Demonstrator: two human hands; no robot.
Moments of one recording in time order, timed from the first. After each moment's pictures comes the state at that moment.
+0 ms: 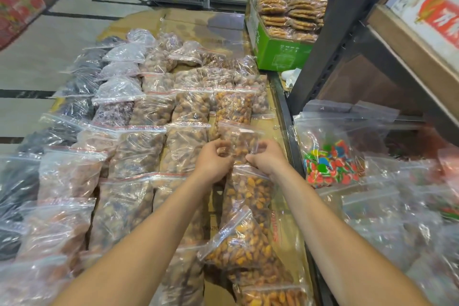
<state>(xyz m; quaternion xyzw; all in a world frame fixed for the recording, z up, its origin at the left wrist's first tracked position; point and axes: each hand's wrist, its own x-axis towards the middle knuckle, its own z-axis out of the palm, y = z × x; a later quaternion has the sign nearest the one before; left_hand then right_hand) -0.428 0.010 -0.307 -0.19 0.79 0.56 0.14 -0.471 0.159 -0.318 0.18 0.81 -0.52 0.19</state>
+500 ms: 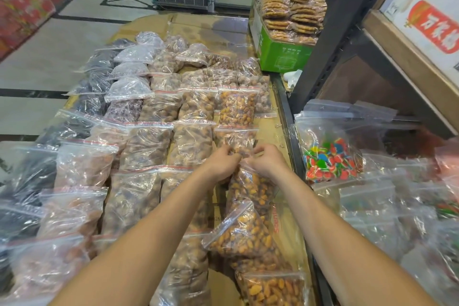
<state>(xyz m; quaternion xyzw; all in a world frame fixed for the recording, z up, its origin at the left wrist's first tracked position) -0.412 0.013 -0.300 -0.13 0.82 0.50 0.23 -0.446 0.159 -0.319 0.12 0.89 -0.39 0.20</state>
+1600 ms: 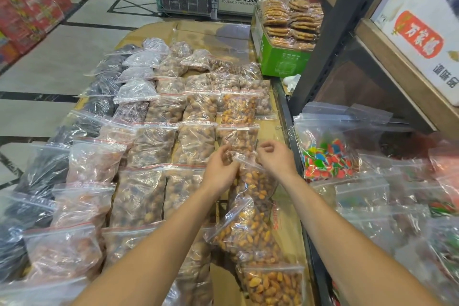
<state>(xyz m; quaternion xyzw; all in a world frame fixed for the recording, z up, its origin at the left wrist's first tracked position) -0.372 0.018 -0.306 -0.16 0.78 0.60 0.09 -0.434 0.176 -0.311 0.10 0.91 -0.40 0.08</state>
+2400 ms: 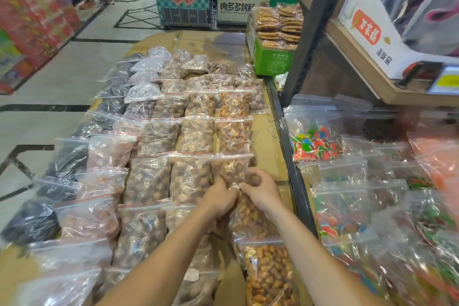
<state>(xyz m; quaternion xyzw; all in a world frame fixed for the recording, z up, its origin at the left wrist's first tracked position) -0.276 0.031 -0.317 -0.14 0.86 0.43 0.23 -0.304 0.176 -0.341 0.13 0.83 -0.52 0.15</state>
